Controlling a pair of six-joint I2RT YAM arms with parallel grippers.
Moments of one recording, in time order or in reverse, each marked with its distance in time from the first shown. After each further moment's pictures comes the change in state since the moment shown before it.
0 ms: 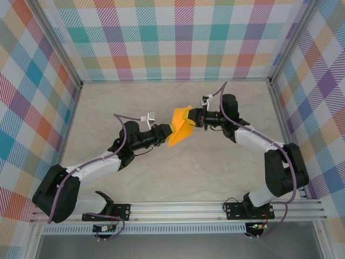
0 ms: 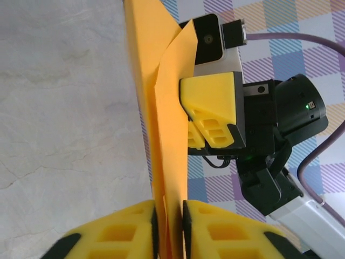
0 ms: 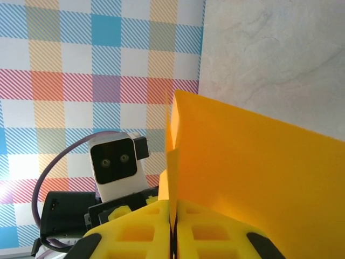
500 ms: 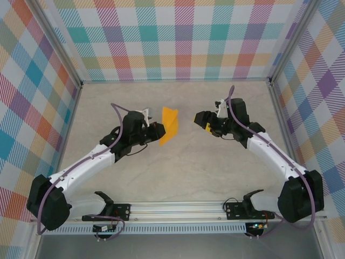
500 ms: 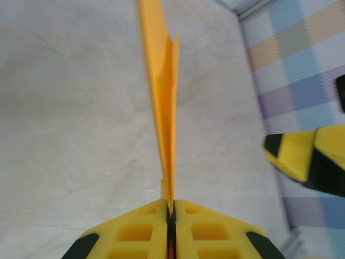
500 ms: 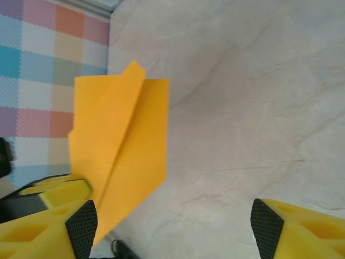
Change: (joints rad) left arm -0.056 -0.079 0.334 -0.878 -0.402 0.496; right arm 0.000 -0.279 0.025 -0.624 0.438 -0.379
